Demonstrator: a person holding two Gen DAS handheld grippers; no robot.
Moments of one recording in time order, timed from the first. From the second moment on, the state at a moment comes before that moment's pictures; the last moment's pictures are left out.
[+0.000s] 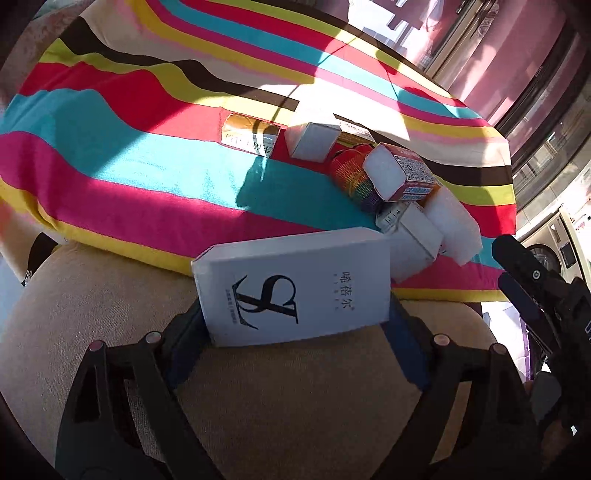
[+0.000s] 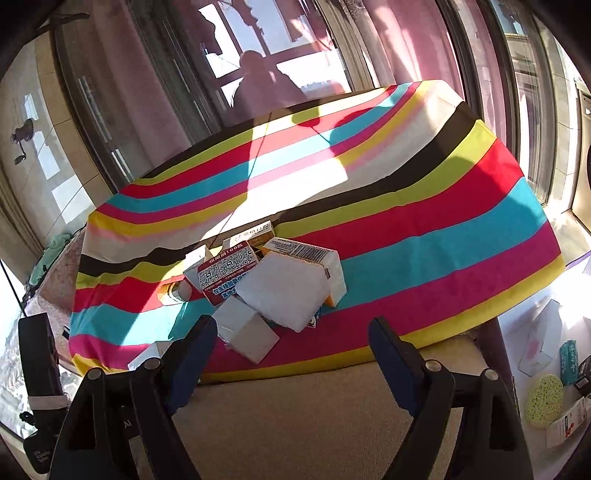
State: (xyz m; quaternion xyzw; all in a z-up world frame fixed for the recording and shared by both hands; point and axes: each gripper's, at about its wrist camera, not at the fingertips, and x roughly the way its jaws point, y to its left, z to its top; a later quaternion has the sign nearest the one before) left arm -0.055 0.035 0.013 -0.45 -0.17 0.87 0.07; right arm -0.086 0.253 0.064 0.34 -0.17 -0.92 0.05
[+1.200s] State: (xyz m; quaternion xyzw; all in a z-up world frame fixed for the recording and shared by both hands) left arm -0.035 0.034 0.021 -0.41 -0.18 0.89 0.09; right arm -0.085 0.236 0.075 0.32 -0.17 -0.93 -0.01
